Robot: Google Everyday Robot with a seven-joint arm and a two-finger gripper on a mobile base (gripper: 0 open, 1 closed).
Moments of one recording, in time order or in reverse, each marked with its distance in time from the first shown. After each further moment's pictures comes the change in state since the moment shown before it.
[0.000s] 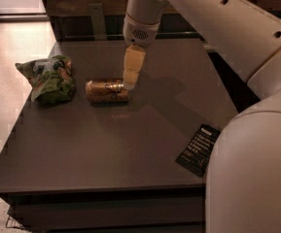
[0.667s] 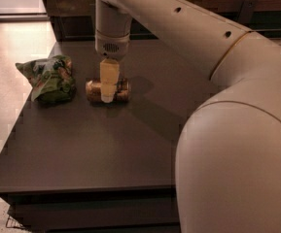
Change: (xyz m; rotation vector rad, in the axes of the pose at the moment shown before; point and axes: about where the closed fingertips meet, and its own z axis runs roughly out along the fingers) arm -0.048 0.028 0.043 -0.098 0.084 -0.058
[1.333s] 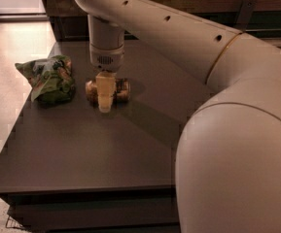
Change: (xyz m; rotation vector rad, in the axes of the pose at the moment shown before) arm -0.008 0.019 0.027 -0.035 0.056 0.014
